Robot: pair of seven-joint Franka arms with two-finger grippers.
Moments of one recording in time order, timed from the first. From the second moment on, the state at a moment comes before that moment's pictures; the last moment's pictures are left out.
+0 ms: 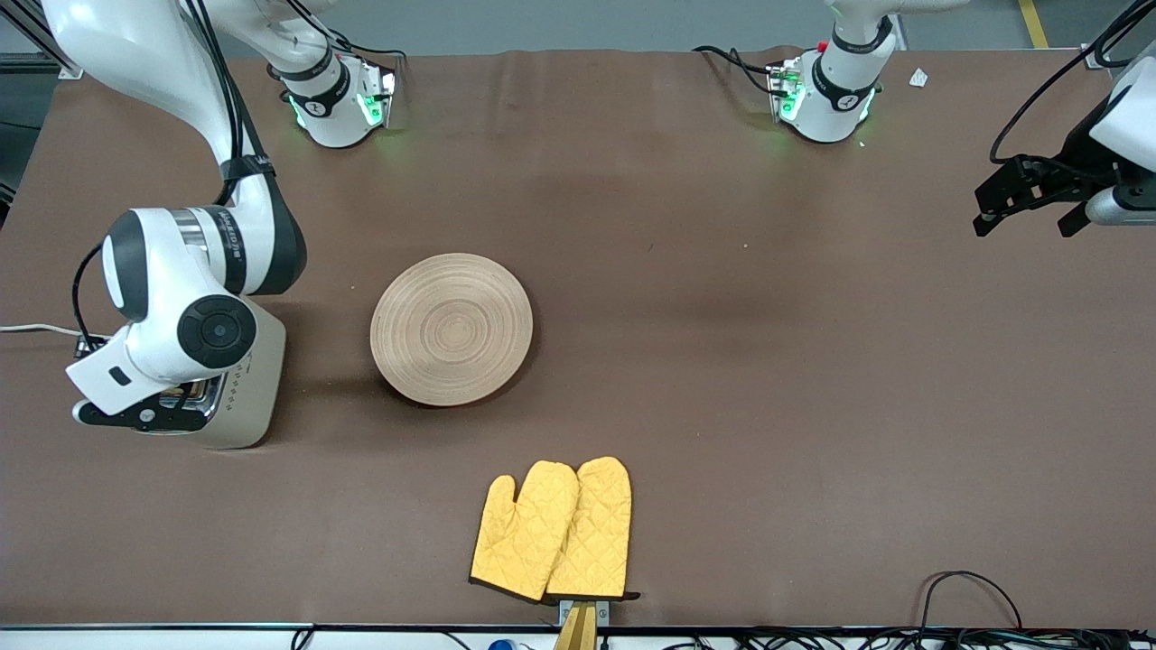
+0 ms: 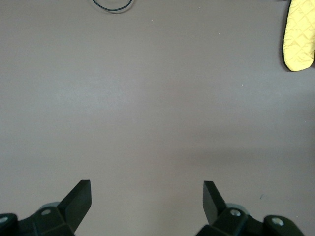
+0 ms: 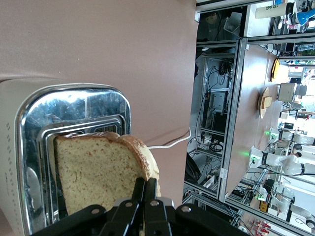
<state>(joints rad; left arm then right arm) -0.04 -0.11 -0.05 -1.67 -0.01 1.68 -0.06 0.19 0.46 0.00 -1.50 -0.82 1.57 0.38</state>
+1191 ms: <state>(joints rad) -0.04 -0.11 -0.05 -1.67 -0.01 1.68 -0.06 -0.04 0.24 -0.01 -1.33 0.03 1.57 0.37</state>
